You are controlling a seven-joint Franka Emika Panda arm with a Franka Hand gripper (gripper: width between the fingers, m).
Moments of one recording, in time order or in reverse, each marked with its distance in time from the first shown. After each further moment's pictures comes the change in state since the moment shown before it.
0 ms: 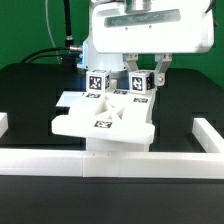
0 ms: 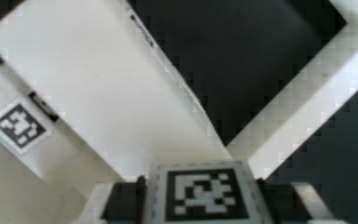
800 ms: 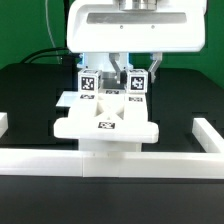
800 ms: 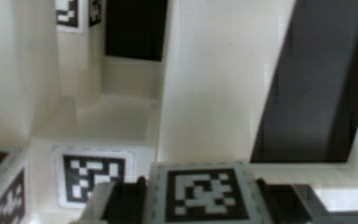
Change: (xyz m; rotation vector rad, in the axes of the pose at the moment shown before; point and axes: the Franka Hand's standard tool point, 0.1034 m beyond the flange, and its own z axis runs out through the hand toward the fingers) arm 0.009 0.015 -0.002 -0.036 -0.005 -0.808
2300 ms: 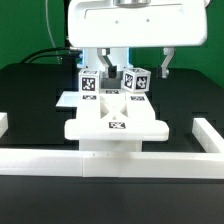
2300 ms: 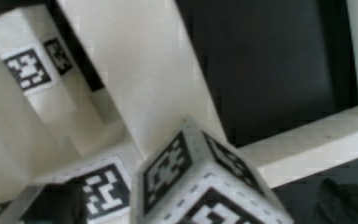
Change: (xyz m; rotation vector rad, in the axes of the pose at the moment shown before) arm 0.003 -0.001 -0.008 0.030 -0.036 0.226
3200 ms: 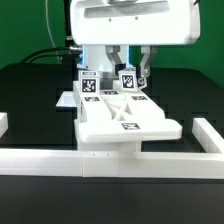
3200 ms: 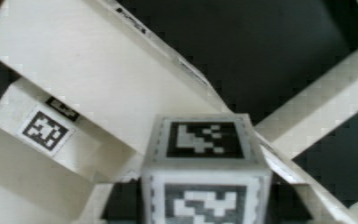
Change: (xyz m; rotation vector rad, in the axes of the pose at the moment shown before) arm 0.003 0.006 -0.003 0.005 0.007 0.471
